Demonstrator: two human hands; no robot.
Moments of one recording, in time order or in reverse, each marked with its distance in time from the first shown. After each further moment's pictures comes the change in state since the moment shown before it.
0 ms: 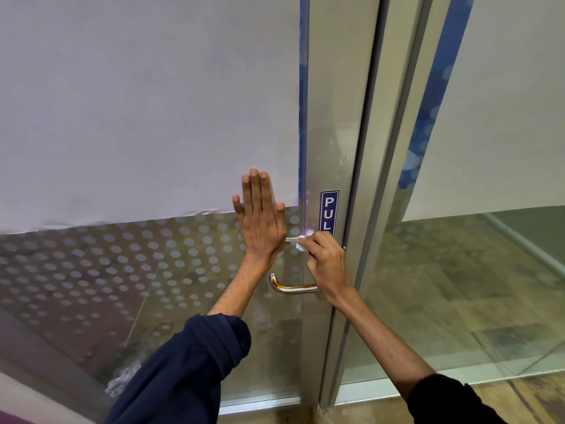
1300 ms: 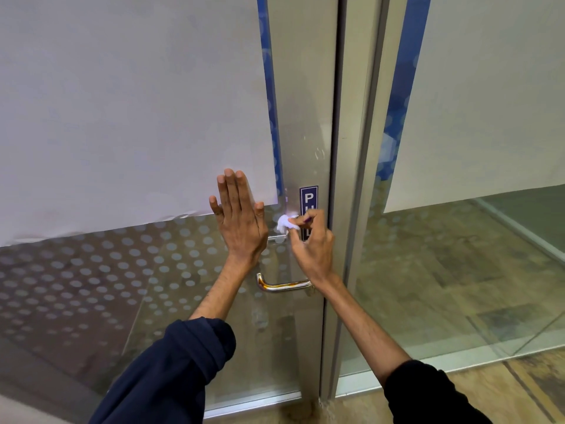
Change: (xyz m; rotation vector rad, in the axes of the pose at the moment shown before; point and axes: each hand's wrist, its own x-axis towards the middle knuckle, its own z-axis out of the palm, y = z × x) left_hand 0.001 -0.002 0.006 0.025 0.013 0.007; right_hand 0.021 -0.003 -0.002 0.417 0.287 0.245
